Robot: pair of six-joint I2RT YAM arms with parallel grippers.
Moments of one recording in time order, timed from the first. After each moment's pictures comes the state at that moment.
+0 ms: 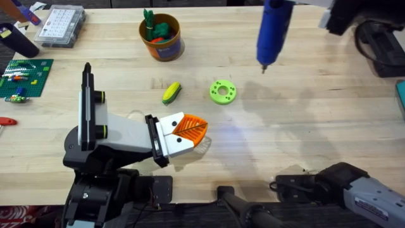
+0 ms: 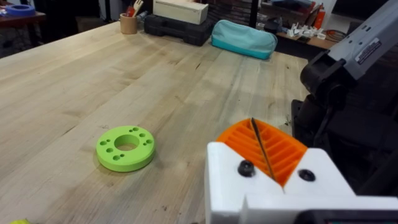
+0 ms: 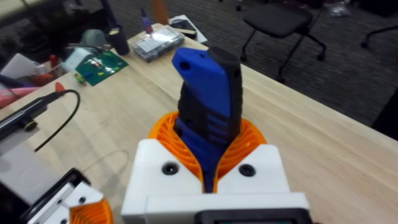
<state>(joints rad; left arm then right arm) -0.09 0.00 0.01 -0.11 1.16 -0.05 0.36 0.96 1.15 -0.43 -0.43 0.01</state>
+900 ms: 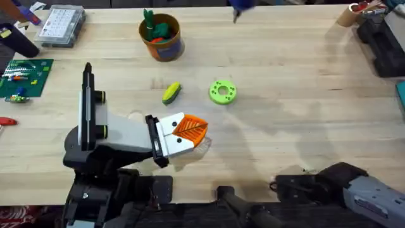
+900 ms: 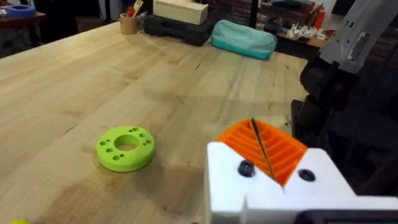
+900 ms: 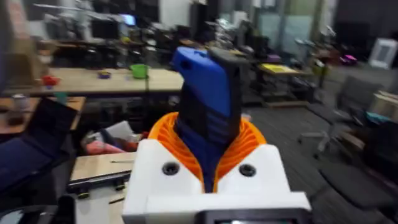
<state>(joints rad) -0.09 0.00 0.01 -0.12 1.16 -0.05 0.37 1.01 1.13 0.27 -0.82 0.20</state>
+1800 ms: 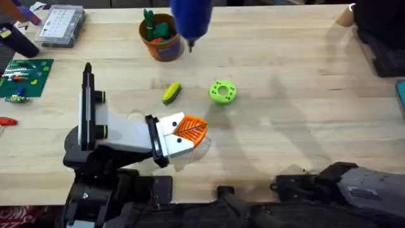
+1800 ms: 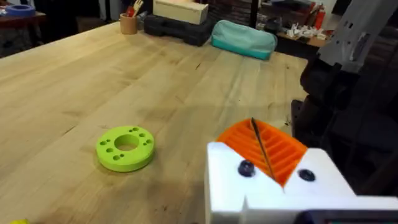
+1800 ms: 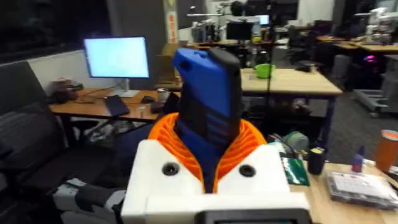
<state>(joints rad) -0.09 0.00 0.01 -0.12 1.16 -0.05 0.47 1.36 1.25 0.84 -1.19 0.70</state>
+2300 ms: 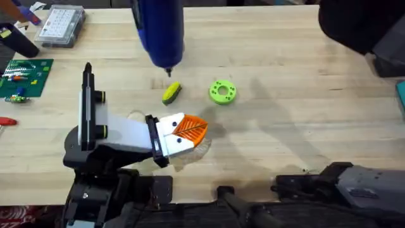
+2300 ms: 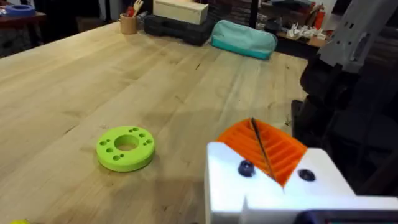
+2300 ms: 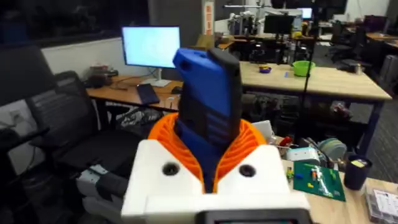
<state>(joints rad) -0.09 0.00 0.01 -0.12 1.16 -0.05 0.60 1.43 1.28 0.85 -1.23 0.67</state>
